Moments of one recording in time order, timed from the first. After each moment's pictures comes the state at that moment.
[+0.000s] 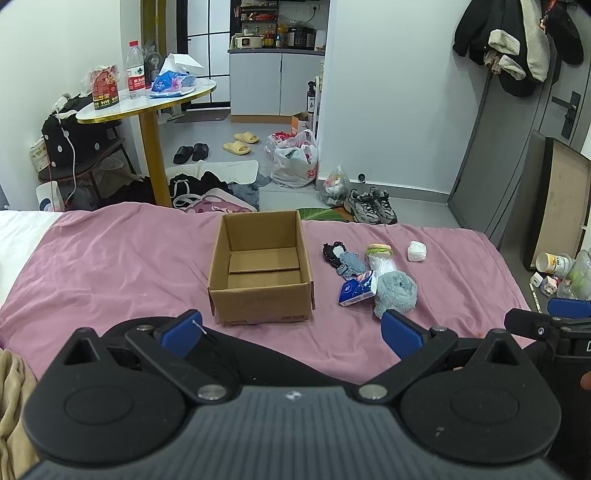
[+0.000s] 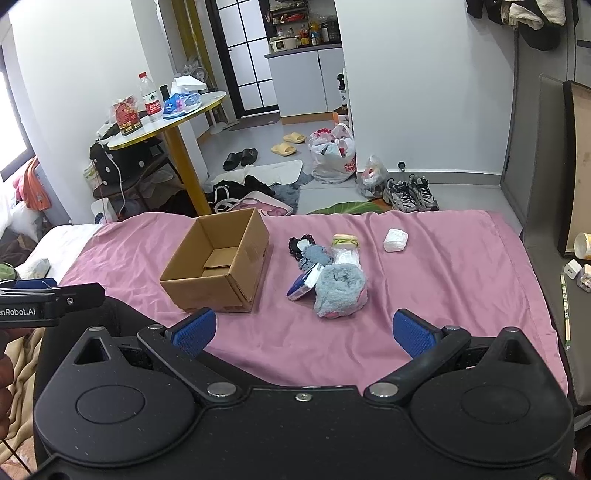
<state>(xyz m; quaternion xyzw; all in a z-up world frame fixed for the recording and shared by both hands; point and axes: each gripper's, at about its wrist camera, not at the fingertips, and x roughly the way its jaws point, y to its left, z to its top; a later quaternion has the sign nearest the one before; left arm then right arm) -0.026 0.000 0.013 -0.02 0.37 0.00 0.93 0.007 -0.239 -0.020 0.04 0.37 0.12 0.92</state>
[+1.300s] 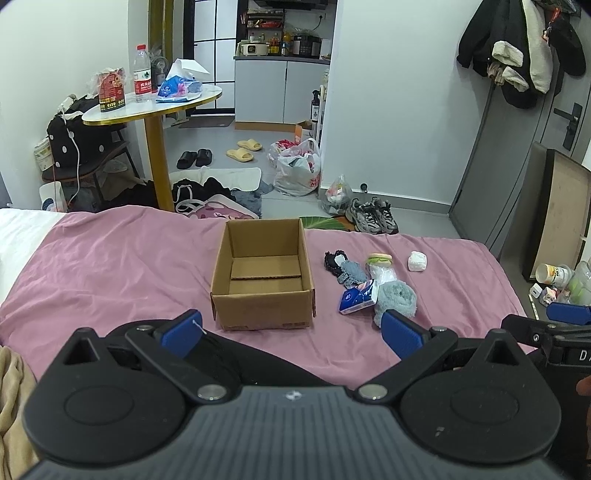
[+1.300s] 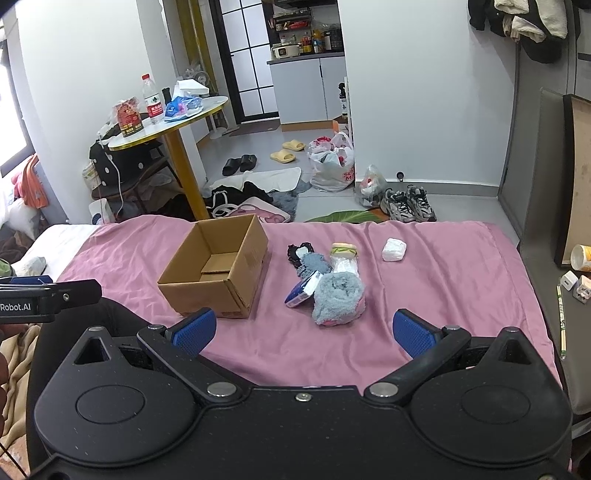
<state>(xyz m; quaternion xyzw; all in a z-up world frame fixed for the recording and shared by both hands) -0.030 0.001 0.017 -0.03 0.36 0.00 0.93 0.005 -0.230 -0.019 0.03 0.36 0.12 0.93</state>
